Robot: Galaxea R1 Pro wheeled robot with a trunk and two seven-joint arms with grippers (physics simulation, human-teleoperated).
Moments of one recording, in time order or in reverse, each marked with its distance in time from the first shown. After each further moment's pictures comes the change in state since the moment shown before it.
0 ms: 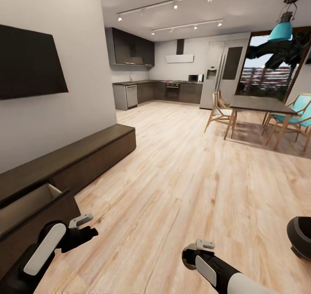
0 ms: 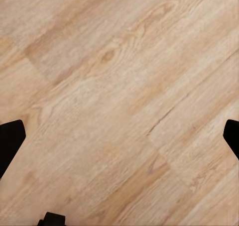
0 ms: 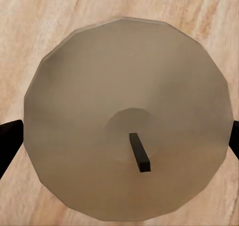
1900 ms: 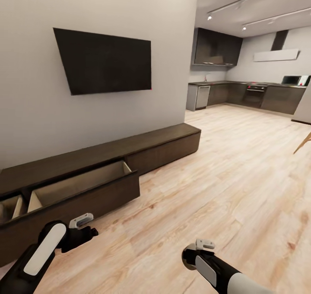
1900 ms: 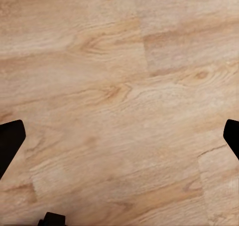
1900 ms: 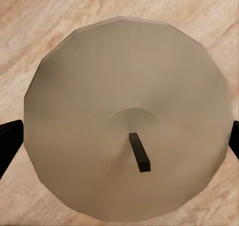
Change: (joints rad) left arm 0.000 0.000 -0.002 0.000 0.000 0.001 0.000; right arm 0.000 0.000 0.000 0.000 0.002 0.002 0.000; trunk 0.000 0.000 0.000
